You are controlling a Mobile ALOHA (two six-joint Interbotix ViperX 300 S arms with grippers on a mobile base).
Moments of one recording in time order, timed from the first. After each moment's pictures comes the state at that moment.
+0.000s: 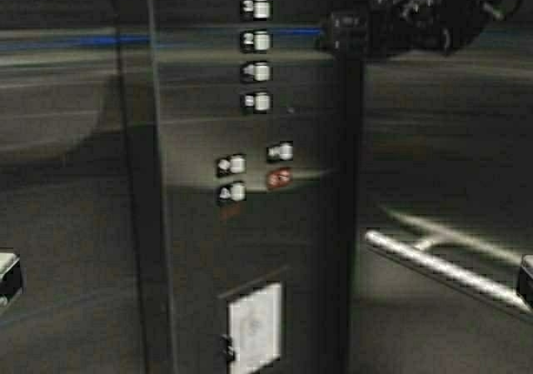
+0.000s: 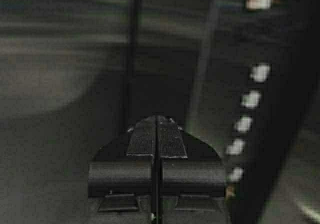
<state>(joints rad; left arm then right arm) -0.13 -1.00 1.26 0.03 -0.31 -0.19 0.28 0.30 0.65 -0.42 -0.88 0.32</state>
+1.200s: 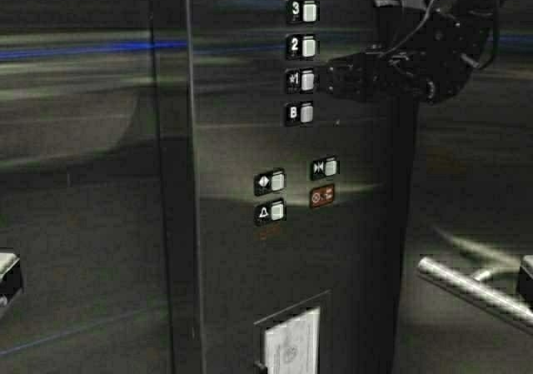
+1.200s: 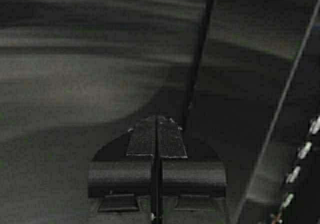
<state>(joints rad) -0.13 -1.00 1.26 0.03 -0.31 -0.18 0.28 0.50 0.55 -0.36 -1.00 0.29</state>
